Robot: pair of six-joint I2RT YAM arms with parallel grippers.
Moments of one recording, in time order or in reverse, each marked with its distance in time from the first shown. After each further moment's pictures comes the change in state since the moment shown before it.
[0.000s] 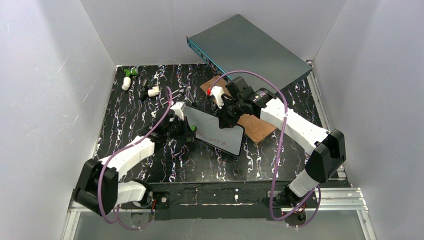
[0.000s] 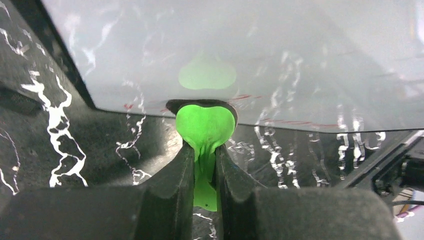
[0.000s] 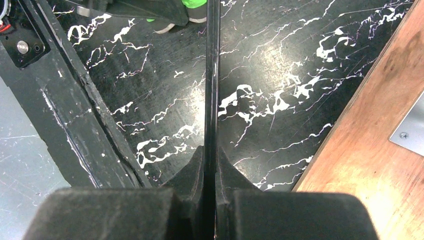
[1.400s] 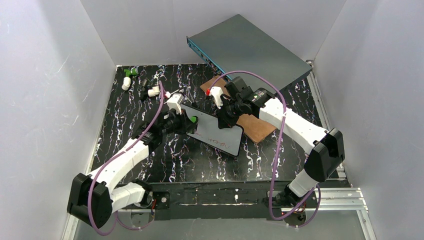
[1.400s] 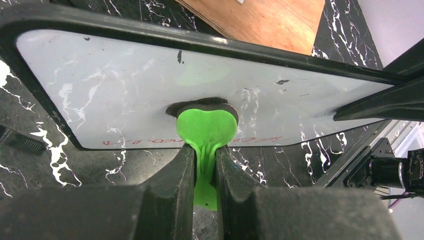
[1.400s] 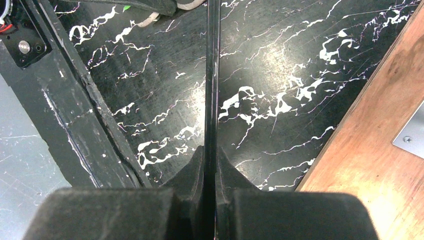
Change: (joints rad) left arm -0.001 -0.154 0.078 -0.022 0.035 0.020; right arm 0.005 0.013 0.005 0.003 -0.007 -0.001
